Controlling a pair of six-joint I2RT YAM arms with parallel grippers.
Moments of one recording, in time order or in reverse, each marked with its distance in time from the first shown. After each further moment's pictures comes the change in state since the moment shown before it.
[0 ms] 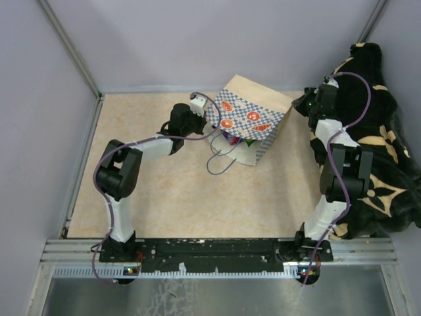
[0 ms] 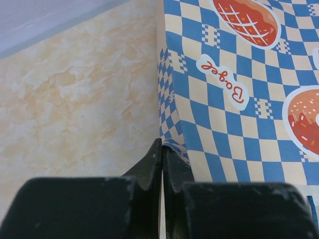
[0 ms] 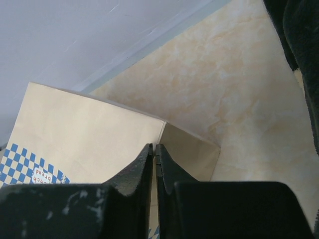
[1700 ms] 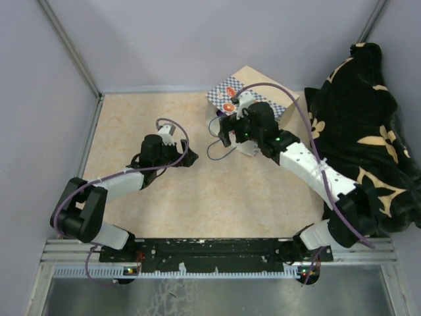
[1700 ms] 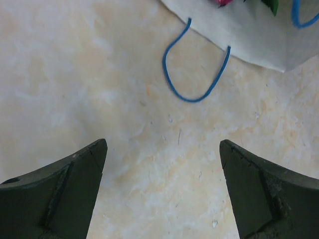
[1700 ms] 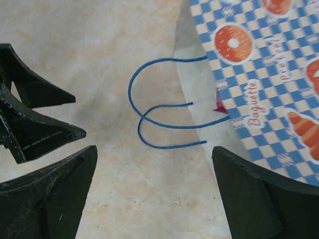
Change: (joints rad) left arm 0.085 -0.502 -0.572 -0.035 0.108 -0.393; right arm 0.678 -0.425 -0.132 -0.289 0.146 -0.486
